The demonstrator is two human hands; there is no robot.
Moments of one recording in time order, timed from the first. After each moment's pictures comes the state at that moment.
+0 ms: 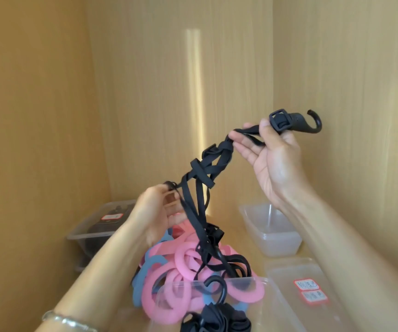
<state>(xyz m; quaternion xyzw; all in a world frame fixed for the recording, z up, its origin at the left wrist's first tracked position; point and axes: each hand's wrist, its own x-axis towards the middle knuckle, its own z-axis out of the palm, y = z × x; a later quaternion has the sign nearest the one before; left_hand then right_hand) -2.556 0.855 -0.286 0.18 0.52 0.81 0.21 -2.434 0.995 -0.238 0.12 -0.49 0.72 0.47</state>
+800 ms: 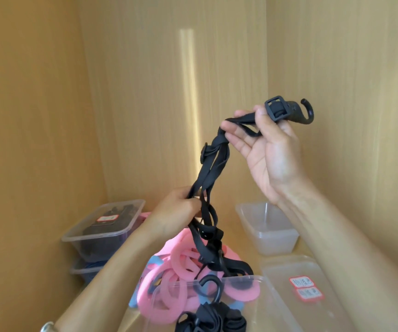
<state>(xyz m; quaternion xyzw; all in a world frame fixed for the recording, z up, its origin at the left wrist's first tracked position) -2.514 0.861 -0.279 0.39 0.75 0.53 0.08 -2.421 0.987 -0.230 0.19 -0.49 0.72 0.46</state>
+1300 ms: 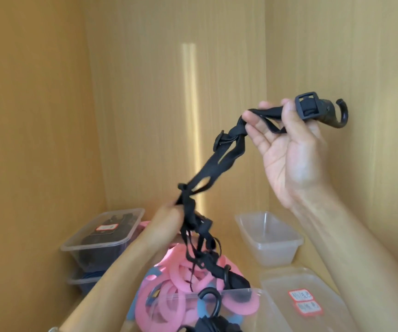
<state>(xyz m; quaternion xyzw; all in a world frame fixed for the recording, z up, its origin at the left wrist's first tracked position) -2.541 0.869 -0.294 0.34 0.67 0.65 0.11 -2.402 0.988 -0.216 0.22 -0.45 0.70 0.51</state>
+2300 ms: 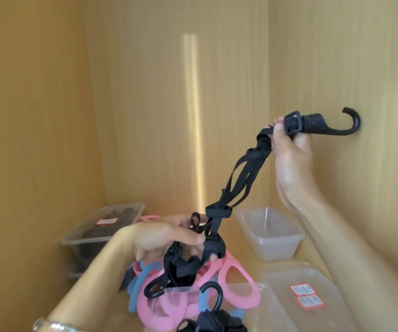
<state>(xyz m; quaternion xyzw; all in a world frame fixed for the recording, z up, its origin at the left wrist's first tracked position) -2.553 0.837 -0.291 0.50 0.67 0.42 0.36 -2.434 1.025 -0.239 -0.01 -0.56 0.57 0.60</state>
